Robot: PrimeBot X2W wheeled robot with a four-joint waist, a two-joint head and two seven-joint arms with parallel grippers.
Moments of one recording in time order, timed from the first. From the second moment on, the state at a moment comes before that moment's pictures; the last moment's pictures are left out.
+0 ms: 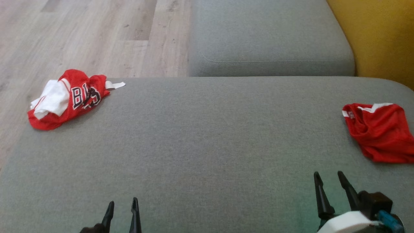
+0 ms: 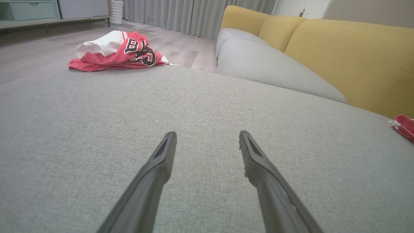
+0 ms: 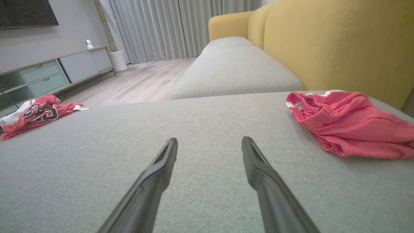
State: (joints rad) left arm 0.12 0.23 -0.44 0.28 -0.58 0.17 -0.24; right arm 0.13 -0.04 0.01 0.27 0.15 0.13 -0.14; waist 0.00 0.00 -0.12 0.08
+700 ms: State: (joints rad) left arm 0.11 0.29 -0.42 0.21 -0.57 0.20 -0.21; right arm 0.14 -0.04 0.09 0.30 0.17 0.13 -0.16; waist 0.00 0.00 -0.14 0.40
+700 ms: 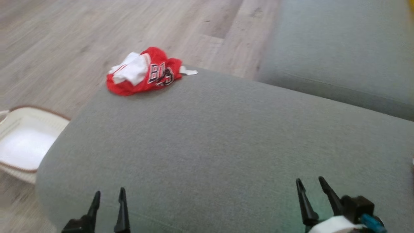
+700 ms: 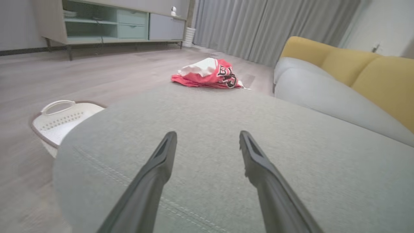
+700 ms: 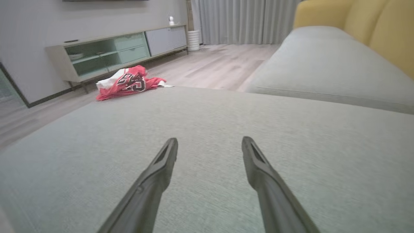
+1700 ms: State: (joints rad) left arm 0.06 0.51 -0.22 -0.05 -0.59 0.23 -0.15; right arm 0.08 -0.04 0.09 0.17 0.07 0.13 -0.11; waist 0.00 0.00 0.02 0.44
